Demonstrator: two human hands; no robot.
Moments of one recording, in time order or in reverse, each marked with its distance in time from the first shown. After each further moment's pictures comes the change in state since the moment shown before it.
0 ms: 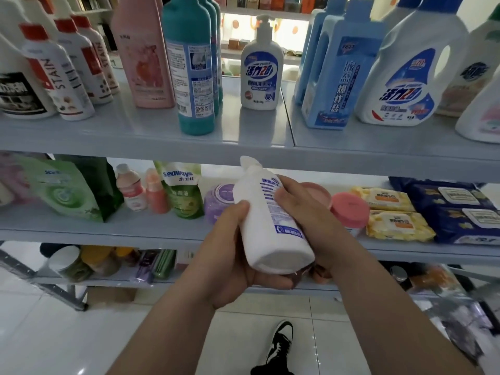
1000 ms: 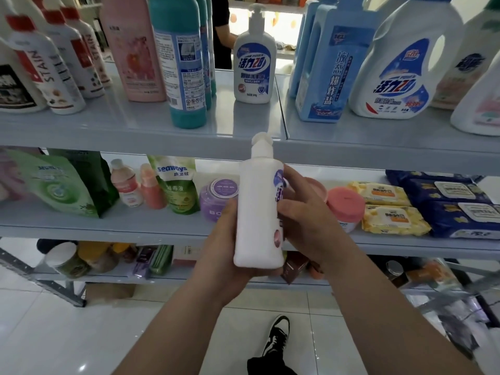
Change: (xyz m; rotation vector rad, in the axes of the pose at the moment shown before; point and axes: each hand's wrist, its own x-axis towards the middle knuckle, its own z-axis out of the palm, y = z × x) left_hand 0.018 -0.028 -0.001 -0.066 0.112 0.095; right_hand 0.000 0.016 -0.012 0.176 -0.100 -0.096
